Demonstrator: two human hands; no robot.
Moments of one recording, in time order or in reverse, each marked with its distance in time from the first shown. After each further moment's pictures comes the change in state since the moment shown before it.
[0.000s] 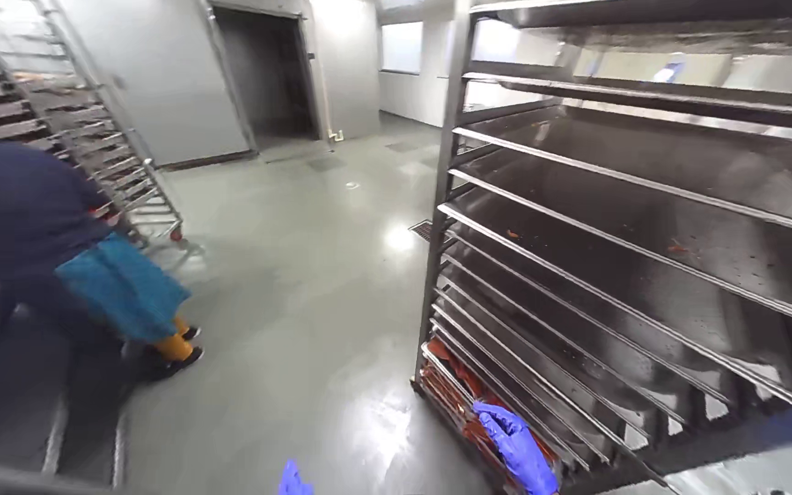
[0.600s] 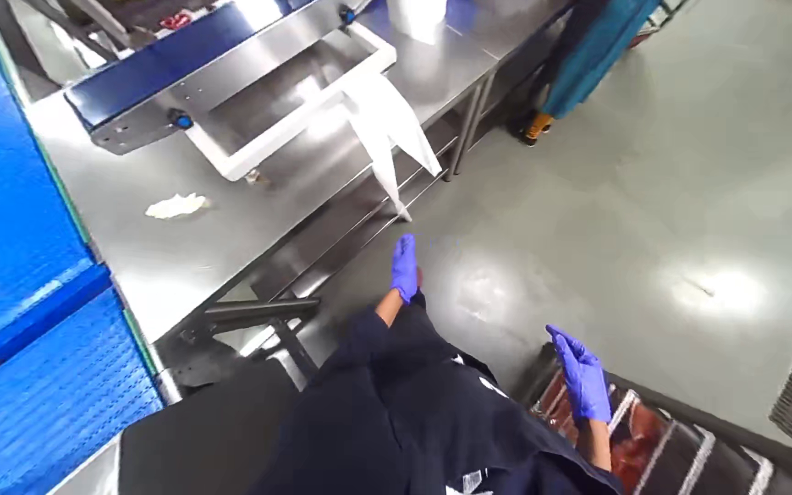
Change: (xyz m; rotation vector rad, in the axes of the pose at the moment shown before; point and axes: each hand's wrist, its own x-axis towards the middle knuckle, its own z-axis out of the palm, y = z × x) left_hand -0.017 -0.059 -0.232 -0.428 0.806 -0.079; right_hand 0.055 -0.051 0.246 -0.322 -0.998 -0.060
